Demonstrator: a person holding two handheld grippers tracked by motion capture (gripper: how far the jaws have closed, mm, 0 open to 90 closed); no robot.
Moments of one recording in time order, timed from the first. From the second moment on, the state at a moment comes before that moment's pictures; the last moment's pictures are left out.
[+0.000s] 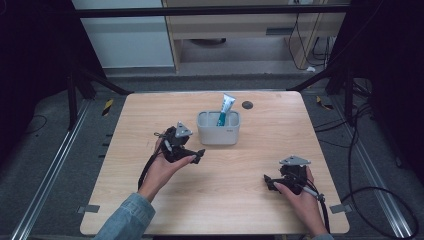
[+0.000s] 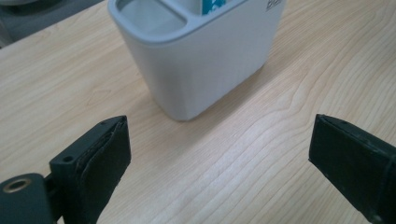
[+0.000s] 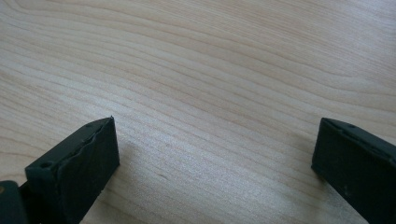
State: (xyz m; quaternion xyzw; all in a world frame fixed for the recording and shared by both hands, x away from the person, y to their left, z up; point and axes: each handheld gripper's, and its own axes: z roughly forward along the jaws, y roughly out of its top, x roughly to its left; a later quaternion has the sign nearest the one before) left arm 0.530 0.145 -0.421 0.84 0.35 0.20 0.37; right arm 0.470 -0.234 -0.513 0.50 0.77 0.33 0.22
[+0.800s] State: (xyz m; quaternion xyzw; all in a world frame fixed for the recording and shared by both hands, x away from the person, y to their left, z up) left arm 0.520 0.203 -0.474 0.83 0.41 0.19 0.33; right arm 0.470 -0.234 -0.513 0.50 0.77 0.33 0.22
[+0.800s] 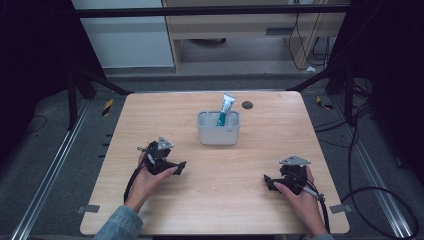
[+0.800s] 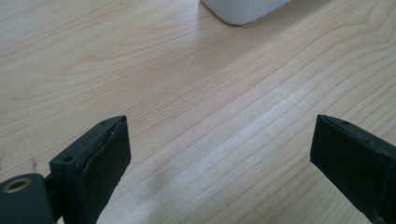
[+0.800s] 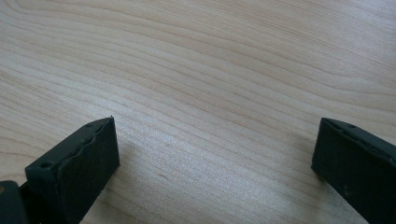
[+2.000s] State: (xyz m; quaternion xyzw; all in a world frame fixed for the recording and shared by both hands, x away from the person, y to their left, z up) left arm 0.541 0.279 -0.507 0.79 0.48 0.21 0.33; right arm 0.469 -0.234 -0.513 0.50 0.77 0.33 0.22
